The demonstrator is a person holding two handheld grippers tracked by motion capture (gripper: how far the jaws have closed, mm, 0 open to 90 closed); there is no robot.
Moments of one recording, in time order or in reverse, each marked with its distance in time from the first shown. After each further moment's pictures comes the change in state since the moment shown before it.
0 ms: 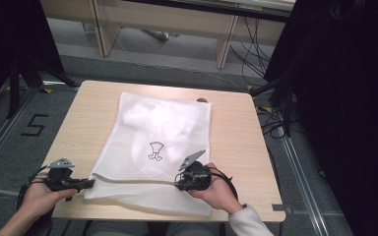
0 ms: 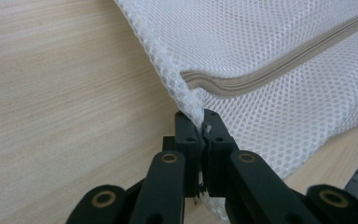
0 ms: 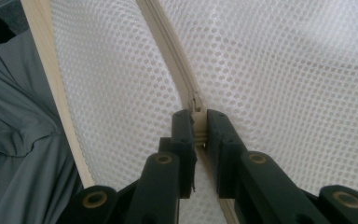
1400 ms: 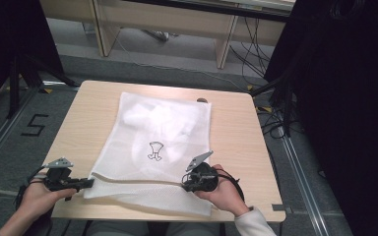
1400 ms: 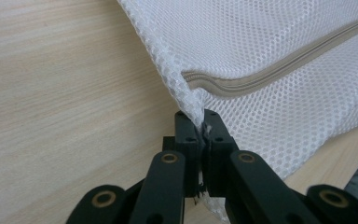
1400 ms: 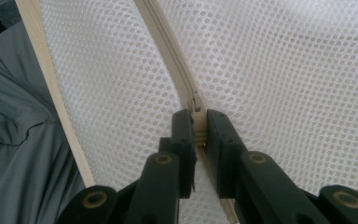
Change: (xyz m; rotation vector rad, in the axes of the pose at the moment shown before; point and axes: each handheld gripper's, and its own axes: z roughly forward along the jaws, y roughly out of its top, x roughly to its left) left arm 0.002 0.000 -0.002 -0.002 -0.004 -0.004; right arm -0.006 -0.015 -0.009 0.002 -0.016 0.030
